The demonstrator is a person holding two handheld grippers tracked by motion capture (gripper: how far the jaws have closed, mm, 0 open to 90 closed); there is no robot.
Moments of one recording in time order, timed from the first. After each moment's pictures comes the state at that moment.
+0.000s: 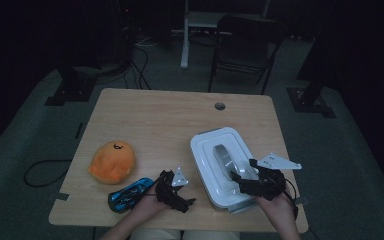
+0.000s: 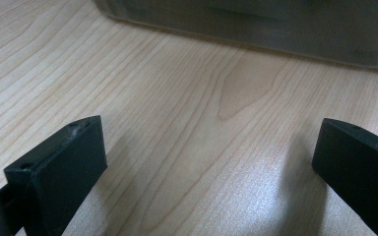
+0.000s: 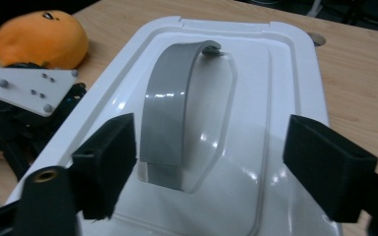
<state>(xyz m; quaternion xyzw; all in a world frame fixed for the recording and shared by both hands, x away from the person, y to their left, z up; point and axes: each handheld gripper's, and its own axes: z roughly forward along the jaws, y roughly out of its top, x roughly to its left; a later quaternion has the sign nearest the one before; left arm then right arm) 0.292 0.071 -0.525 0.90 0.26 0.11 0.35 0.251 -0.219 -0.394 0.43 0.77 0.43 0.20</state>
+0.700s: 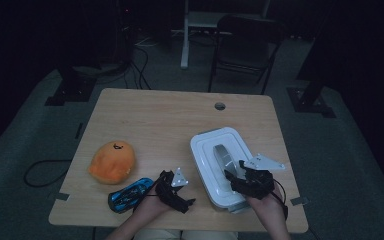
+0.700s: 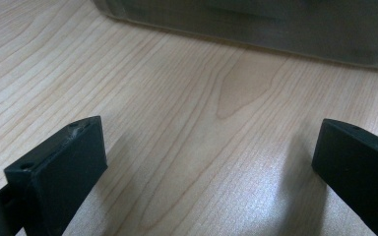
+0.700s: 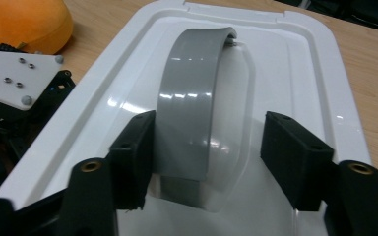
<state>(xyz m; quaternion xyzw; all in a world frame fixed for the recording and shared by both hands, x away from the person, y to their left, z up) 0.291 0.072 -0.525 0.90 0.26 0.11 0.35 0.255 -0.196 -0.403 0.43 0.78 0.40 0.22</state>
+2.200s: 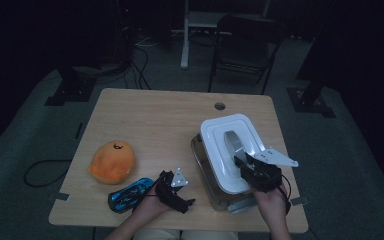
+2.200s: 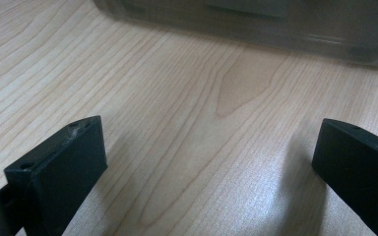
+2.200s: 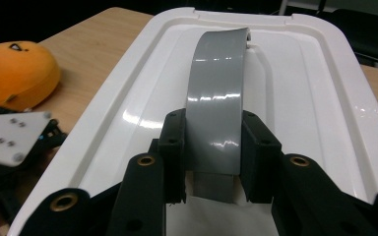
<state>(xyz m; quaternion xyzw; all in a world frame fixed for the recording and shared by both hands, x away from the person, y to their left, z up) 0.291 0.072 -0.525 0.89 0.26 0.11 0.35 0.259 -0.208 -0.379 0.45 0.73 0.44 0.26</state>
